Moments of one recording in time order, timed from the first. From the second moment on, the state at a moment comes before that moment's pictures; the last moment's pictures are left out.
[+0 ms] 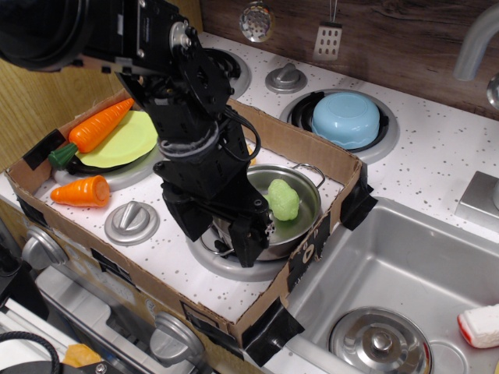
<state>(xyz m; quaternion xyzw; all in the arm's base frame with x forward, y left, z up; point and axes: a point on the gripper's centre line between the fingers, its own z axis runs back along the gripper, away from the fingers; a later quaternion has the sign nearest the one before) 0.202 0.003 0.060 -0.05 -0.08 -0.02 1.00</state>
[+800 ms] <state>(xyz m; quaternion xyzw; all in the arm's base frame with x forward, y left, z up) 0.216 0.019 0.090 -0.02 -0.06 -0.03 1.00</state>
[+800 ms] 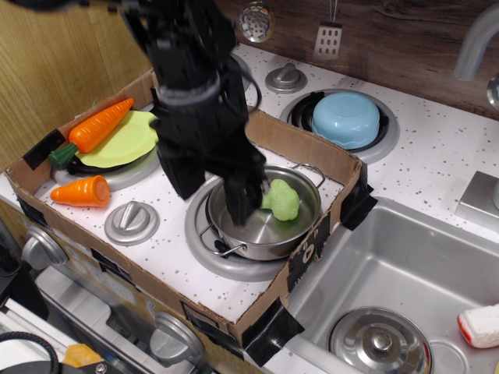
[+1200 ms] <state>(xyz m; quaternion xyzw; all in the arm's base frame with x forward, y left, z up) 0.234 0.076 0.087 -0.01 -0.03 0.00 1.00</state>
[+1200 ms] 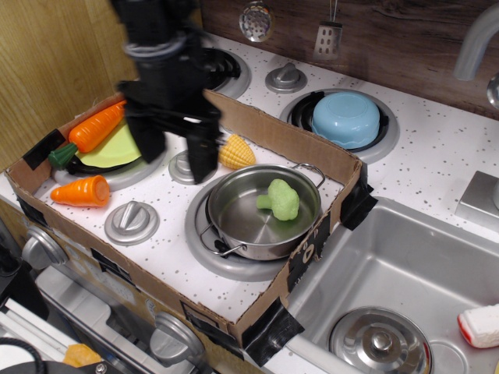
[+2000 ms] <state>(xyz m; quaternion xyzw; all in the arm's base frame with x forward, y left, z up) 0.262 0.169 0.063 0.14 -0.06 -0.05 0.99</state>
